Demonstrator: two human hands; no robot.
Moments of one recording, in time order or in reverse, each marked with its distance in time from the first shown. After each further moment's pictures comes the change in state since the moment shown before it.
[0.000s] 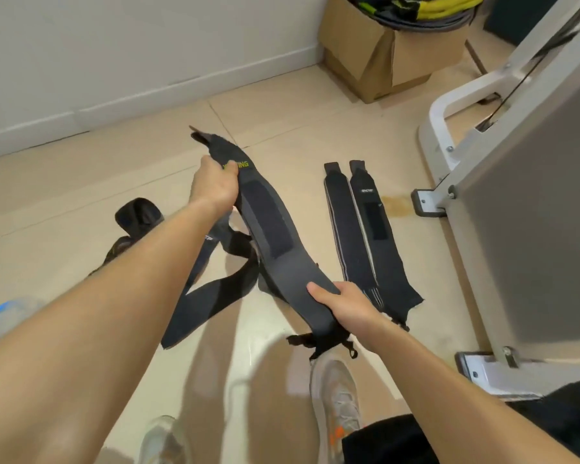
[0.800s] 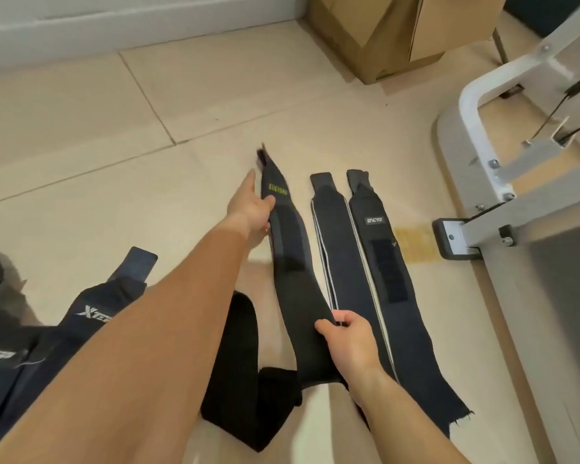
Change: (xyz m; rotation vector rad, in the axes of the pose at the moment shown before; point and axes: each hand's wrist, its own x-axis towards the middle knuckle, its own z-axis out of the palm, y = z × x) left_hand 0.230 -0.088 0.247 -0.170 -0.373 -0.152; right_hand 0.252 0.030 -0.046 0.096 0.451 0.267
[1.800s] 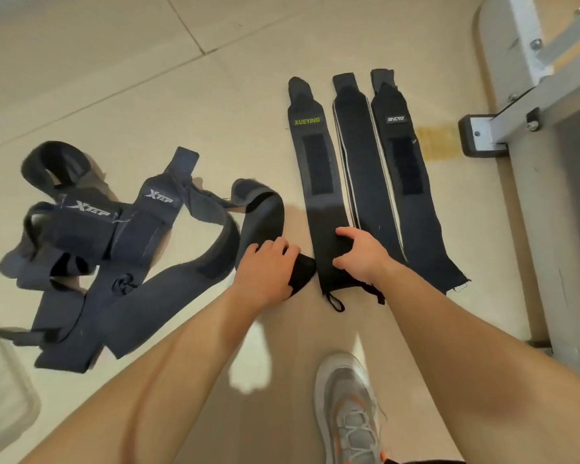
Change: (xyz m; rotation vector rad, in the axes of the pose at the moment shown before) left_hand -0.250 -0.143 -0.007 1.367 -0.337 0.393; right_hand -0.039 0.045 -0.027 -0.508 -0.258 -0.203
